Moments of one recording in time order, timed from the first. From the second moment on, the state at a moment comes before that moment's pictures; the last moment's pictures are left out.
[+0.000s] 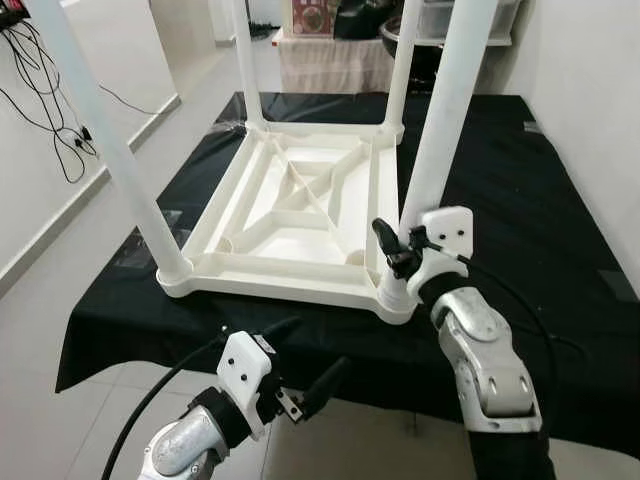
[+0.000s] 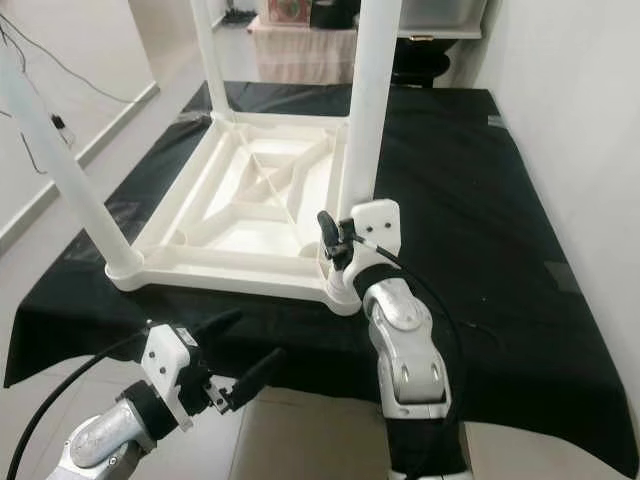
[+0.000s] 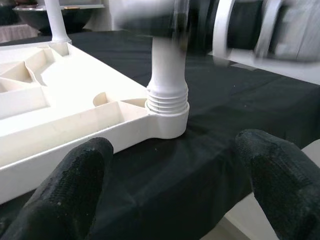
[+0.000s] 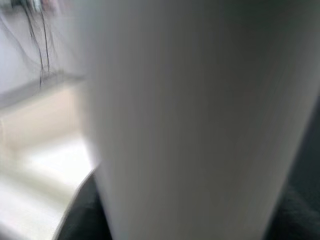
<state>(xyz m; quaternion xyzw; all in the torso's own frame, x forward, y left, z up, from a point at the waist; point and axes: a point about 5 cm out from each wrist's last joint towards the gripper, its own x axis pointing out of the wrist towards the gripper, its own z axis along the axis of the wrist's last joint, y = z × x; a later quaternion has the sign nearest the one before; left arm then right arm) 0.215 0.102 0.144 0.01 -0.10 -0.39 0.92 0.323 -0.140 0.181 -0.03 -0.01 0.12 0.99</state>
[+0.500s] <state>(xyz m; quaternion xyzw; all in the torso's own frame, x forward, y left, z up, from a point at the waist) 0.216 0.100 0.143 0.01 -0.10 -0.39 0.92 0.336 -0.151 0.218 -0.05 -0.04 0.43 0.90</state>
